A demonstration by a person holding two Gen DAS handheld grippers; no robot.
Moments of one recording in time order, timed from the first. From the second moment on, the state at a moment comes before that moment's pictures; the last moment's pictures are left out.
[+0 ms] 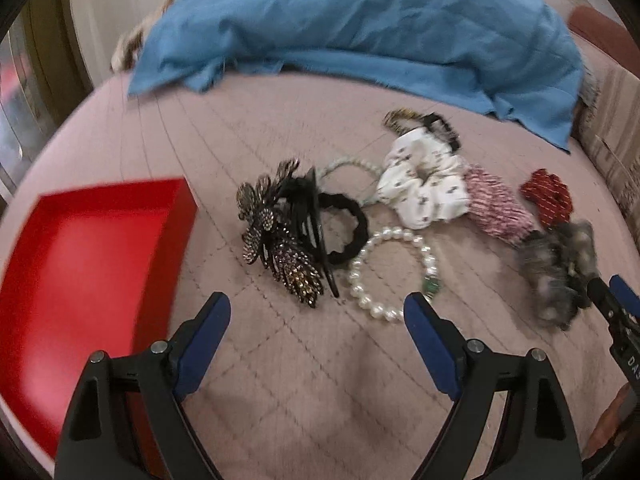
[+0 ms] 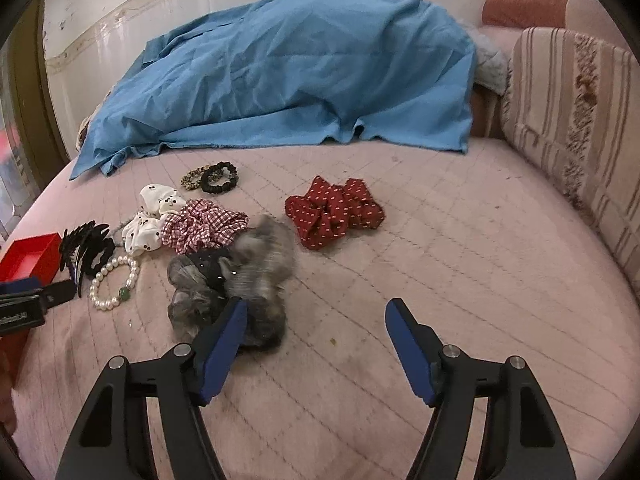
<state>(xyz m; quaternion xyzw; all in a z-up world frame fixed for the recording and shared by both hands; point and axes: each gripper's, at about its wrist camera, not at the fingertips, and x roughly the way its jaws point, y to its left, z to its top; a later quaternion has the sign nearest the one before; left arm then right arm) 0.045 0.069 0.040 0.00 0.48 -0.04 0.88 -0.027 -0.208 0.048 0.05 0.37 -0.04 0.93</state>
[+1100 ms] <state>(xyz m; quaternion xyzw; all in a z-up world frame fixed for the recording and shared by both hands) 0.027 0.085 0.061 -0.08 0.45 -0.08 0.88 0.000 -0.199 0.036 0.11 0.42 0.04 0.90</state>
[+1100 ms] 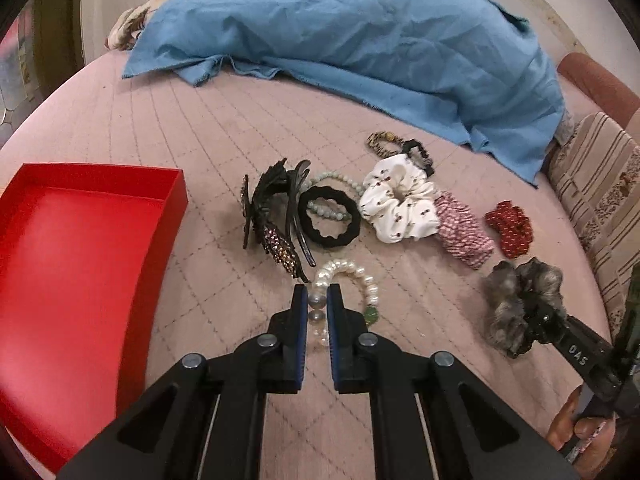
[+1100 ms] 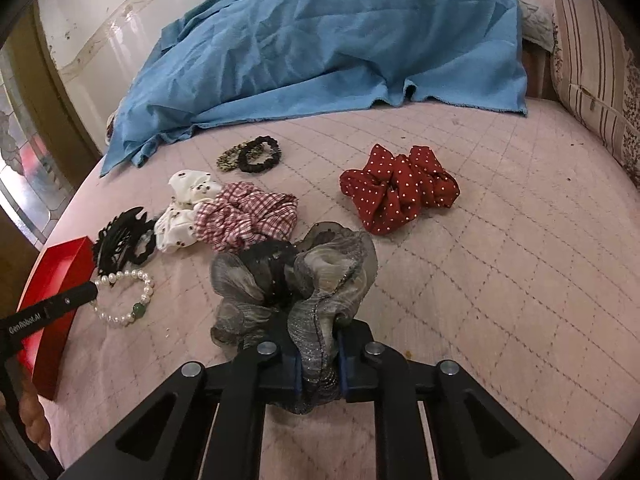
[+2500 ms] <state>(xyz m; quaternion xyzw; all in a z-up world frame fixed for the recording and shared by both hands) 0.046 0.304 0.110 -0.08 0.40 0.04 0.91 0.034 0.095 0.116 0.00 0.42 0.26 0.87</state>
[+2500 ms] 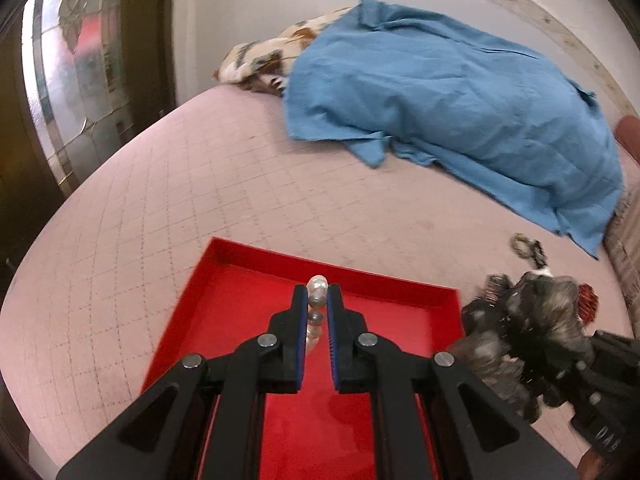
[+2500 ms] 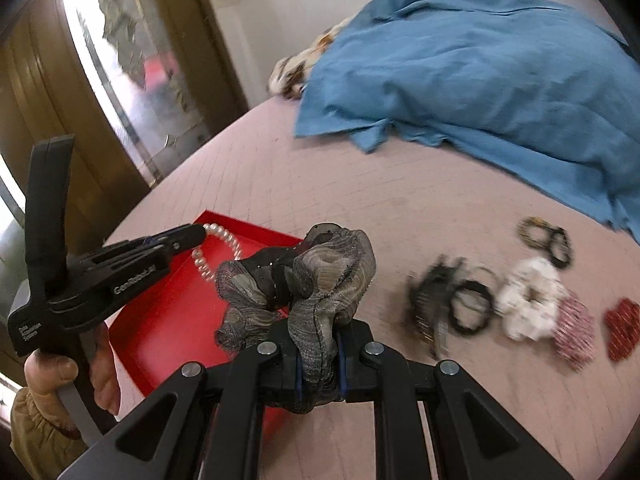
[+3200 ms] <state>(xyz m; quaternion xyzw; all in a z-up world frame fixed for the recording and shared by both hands) 0.055 0.320 0.099 -0.11 0.39 0.06 0.91 0.076 0.131 0.058 0.00 0.47 0.25 0.84</state>
